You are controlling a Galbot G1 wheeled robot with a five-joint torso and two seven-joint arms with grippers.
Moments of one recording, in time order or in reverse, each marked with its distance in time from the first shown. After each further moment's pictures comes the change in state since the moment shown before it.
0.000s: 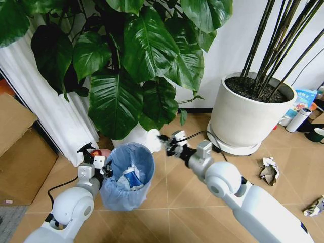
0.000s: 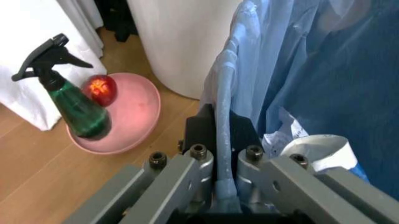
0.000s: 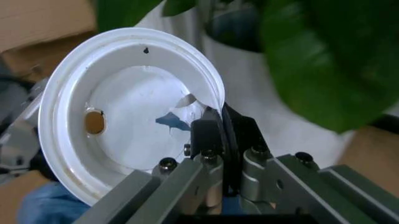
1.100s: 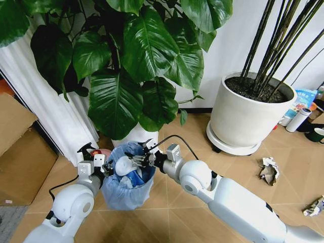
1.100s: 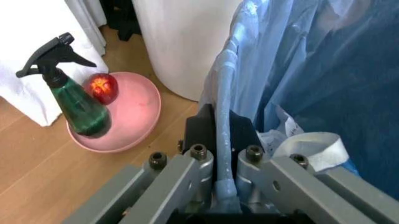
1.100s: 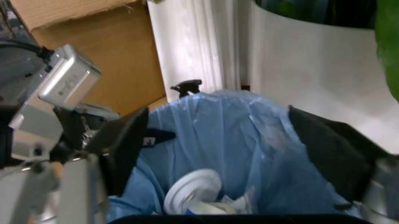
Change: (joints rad) left arm -0.004 -0.012 -0.017 -0.014 -0.044 0.011 -0.035; right arm 0.124 0.094 -0.145 -0.117 0.030 -0.038 -0.013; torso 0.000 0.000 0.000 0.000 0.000
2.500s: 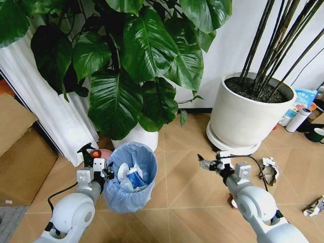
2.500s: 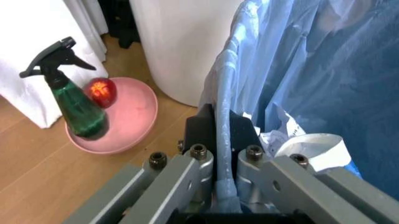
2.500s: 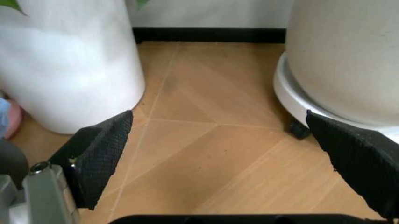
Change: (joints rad) left arm 0.086 -0.070 -0.037 -0.044 0.118 -0.049 0.064; right arm -0.701 0.041 0.825 0.114 -0.247 -0.004 0.022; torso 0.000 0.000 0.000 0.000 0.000
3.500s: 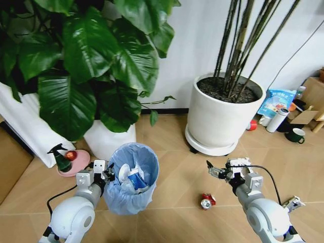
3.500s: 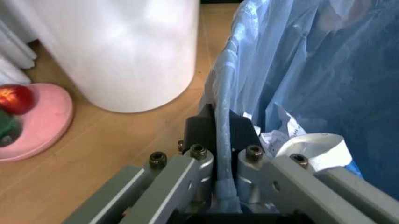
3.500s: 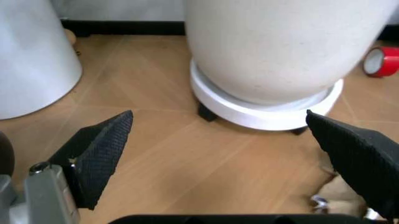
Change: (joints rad) left arm 0.035 -0.002 -0.005 -0.037 0.015 -0.007 0.007; right arm -0.117 0.031 0.076 0.041 -0.054 0.037 -0.039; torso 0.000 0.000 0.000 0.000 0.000
